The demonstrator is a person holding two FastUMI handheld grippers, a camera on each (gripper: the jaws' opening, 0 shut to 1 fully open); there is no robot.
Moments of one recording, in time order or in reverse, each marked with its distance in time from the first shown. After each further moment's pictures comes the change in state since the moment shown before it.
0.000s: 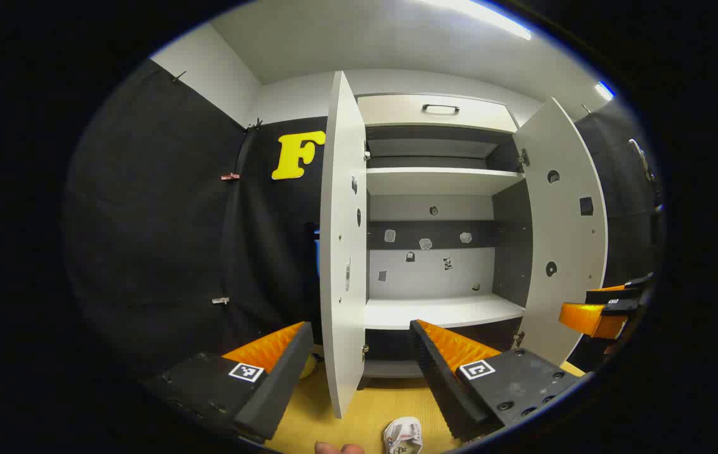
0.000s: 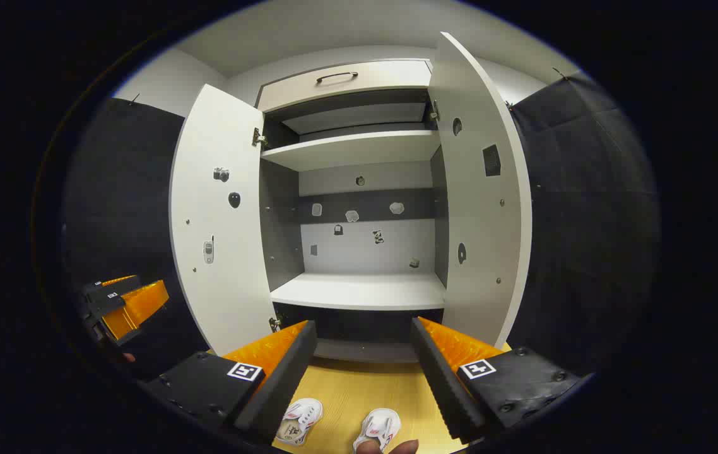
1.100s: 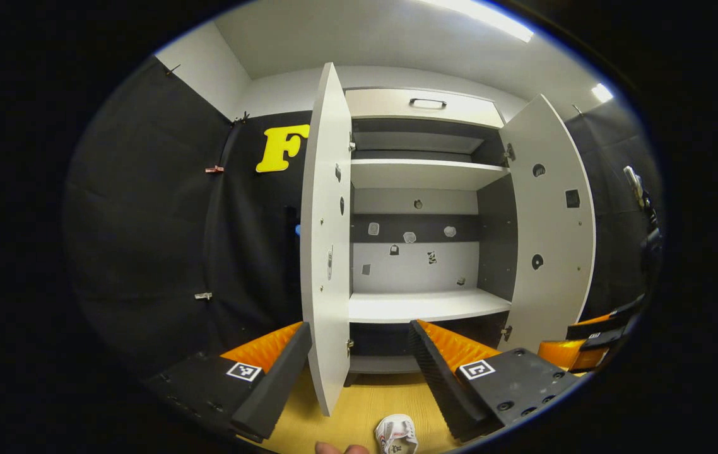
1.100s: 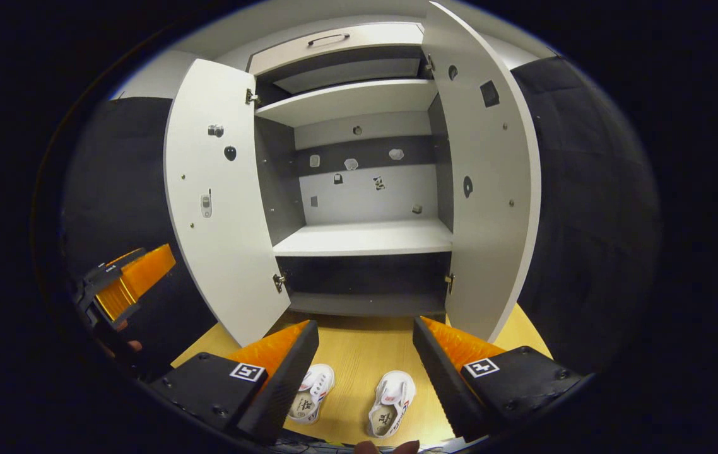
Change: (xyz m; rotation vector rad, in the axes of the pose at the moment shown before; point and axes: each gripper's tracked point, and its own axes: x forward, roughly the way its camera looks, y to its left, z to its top) left arm 0.005 -0.010 -0.020 -0.009 0.019 -0.074; right arm -0.012 0.012 -0.089 0.061 0.246 -0.012
